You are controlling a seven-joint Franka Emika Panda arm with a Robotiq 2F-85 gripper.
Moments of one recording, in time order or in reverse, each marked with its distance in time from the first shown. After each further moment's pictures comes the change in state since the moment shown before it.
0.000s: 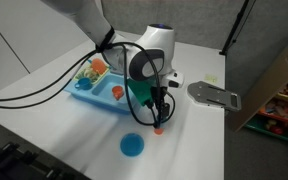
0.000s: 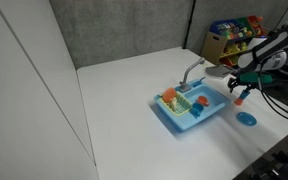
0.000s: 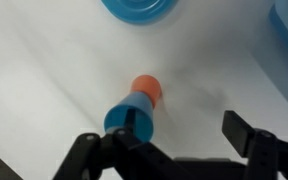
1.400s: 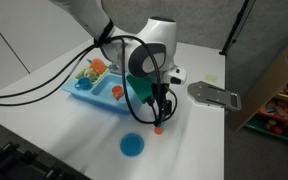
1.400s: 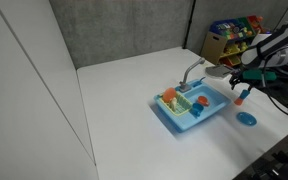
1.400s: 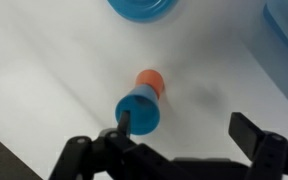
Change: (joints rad) arm -0.007 -0.050 -0.003 -0.031 0.000 0.000 0.000
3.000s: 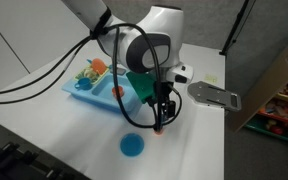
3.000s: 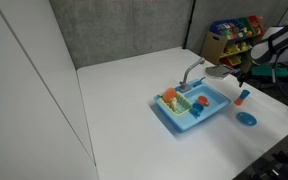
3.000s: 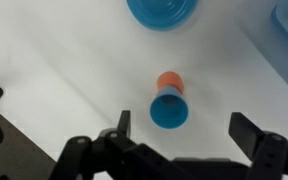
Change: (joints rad) arm -0.002 -0.103 -0.038 -0.088 -0.001 -0.017 0.001
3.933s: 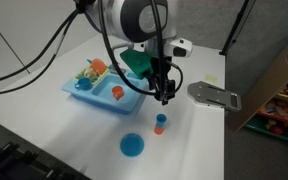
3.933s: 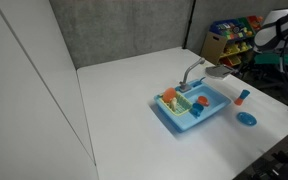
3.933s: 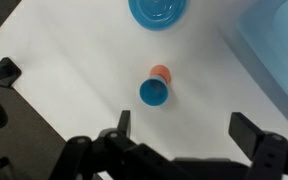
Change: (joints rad) arm 0.042 -0.120 -0.005 0.002 -0.084 -0.124 0.024
